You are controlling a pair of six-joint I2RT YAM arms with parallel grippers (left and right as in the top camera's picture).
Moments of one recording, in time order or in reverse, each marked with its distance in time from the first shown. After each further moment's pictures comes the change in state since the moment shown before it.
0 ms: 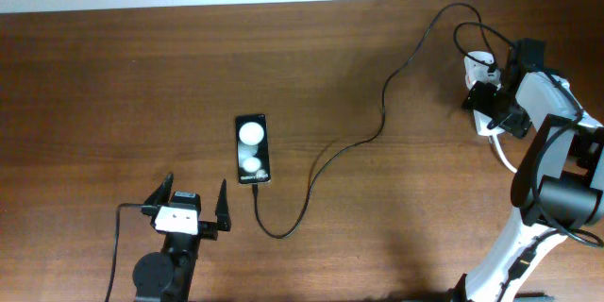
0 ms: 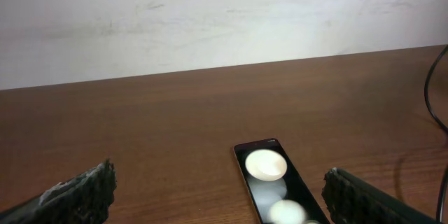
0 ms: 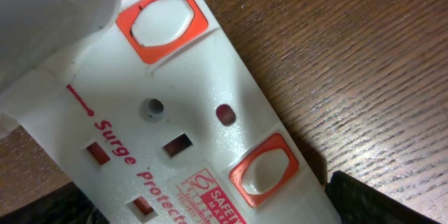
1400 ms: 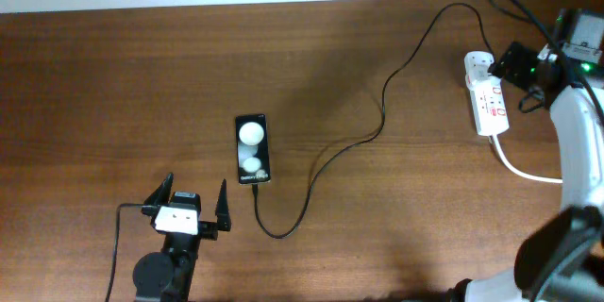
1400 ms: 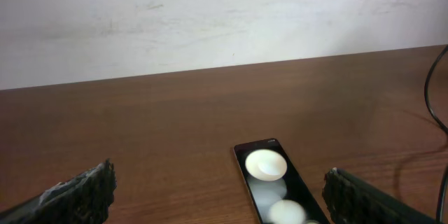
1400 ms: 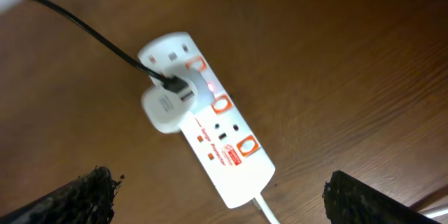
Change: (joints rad) left arm 0.000 0.000 0.000 0.000 0.000 0.000; right arm 0.000 -0.459 -0.015 -0.010 0.001 -0.011
